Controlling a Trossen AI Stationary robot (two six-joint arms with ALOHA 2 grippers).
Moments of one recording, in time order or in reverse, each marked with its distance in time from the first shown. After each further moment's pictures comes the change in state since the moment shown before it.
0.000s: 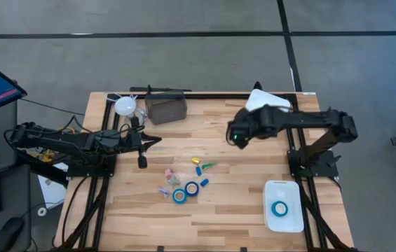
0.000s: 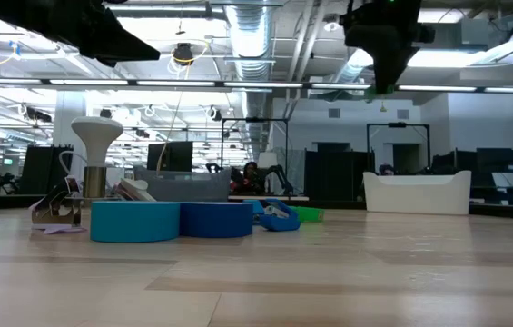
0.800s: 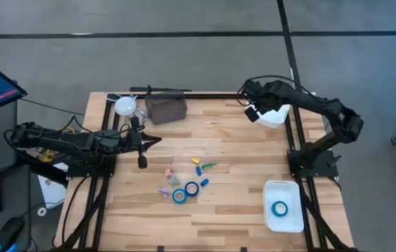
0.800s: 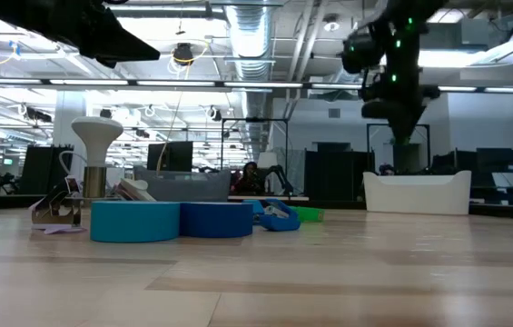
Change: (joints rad) left arm 0.000 0.000 0.000 0.000 0.000 -0.019; right arm -0.575 -0.051 -0.287 0.344 -0.089 -0.421
